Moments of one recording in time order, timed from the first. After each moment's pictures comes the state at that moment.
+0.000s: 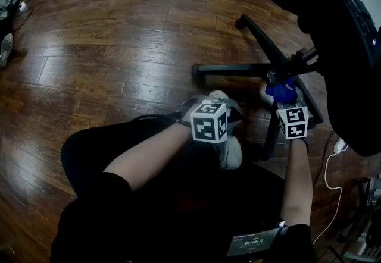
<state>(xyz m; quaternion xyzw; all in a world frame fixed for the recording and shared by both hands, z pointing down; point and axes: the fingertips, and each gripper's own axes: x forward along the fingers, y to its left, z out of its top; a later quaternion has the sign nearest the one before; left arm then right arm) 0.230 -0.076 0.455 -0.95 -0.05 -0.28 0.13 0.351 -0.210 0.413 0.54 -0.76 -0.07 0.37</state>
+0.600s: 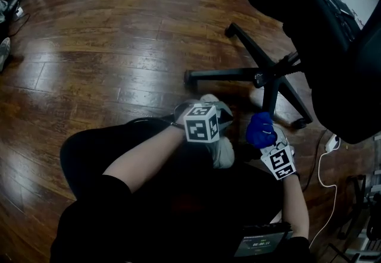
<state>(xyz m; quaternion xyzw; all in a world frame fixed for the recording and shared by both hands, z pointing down) 0.229 -0.078 0.457 -0.95 -0.02 -0.28 0.13 0.305 -0.057 0.459 0.39 -0.82 -0.06 0.42</state>
